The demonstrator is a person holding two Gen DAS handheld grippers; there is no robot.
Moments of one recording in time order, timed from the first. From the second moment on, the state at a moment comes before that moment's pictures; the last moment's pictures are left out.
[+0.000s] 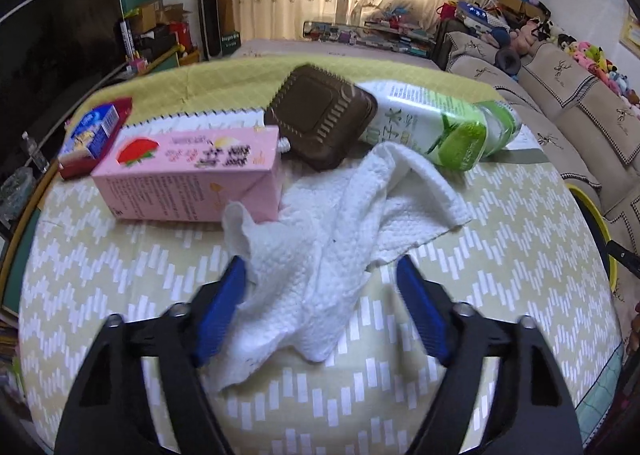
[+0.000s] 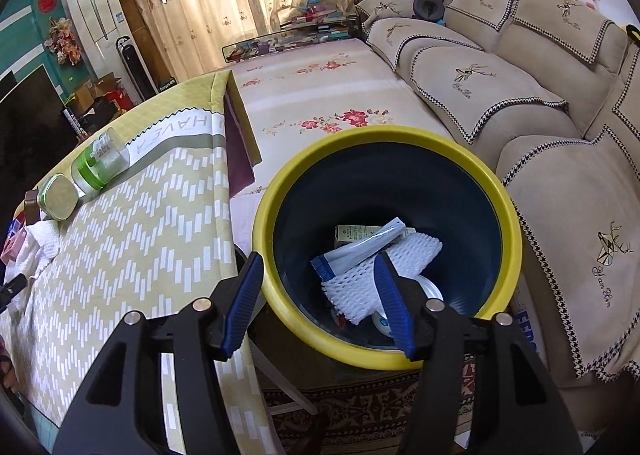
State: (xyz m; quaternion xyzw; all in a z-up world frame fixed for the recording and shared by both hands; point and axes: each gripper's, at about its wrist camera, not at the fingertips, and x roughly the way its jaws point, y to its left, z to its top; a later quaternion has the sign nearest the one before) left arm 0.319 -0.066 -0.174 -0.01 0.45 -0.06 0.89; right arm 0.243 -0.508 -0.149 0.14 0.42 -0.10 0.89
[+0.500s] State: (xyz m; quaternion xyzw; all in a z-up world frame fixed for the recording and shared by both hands) left arm 0.267 -0.084 -0.126 0.01 0.38 -0.12 0.92; right arm 0.225 -0.507 -0.141 0.14 0.41 -0.10 0.90
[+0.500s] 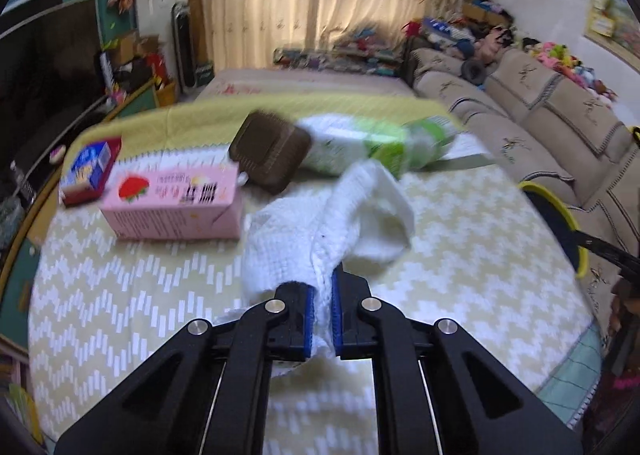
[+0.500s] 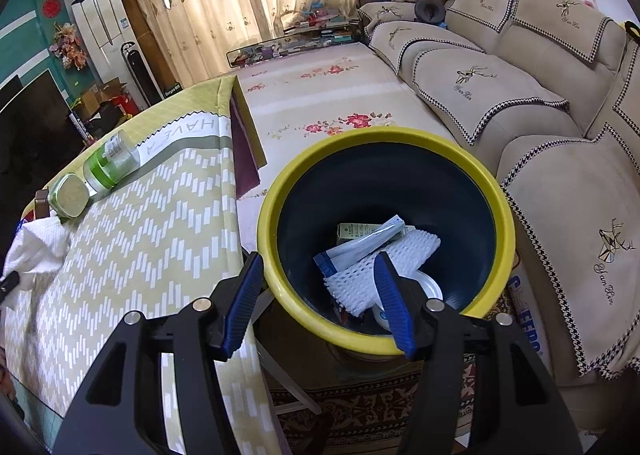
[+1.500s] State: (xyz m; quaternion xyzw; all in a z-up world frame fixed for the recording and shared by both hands) left arm 0.234 -0.373 -0.017 0.12 0.33 -0.38 0.85; right arm 0.136 -0.598 -0.138 0.19 0.37 -0.16 0.89
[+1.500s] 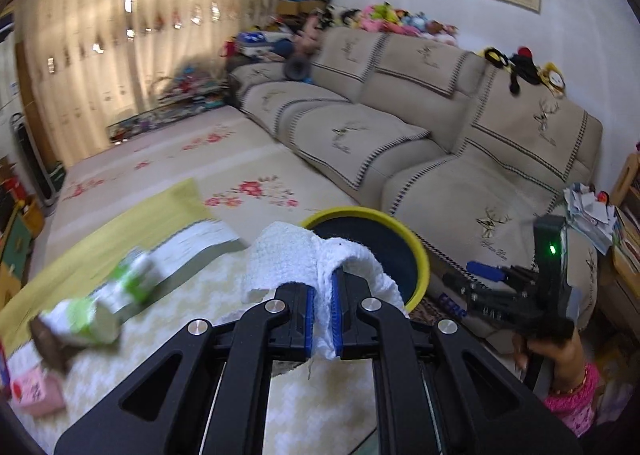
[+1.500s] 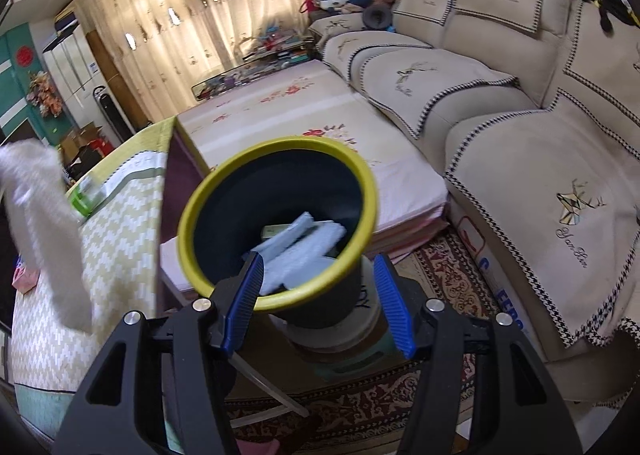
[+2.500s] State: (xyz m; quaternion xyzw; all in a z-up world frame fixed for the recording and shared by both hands) left arm 0.351 -0.510 -0.139 0.16 0.54 -0.35 0.75; right arm 0.135 -0.619 -0.157 0.21 0.39 -0.15 0.88
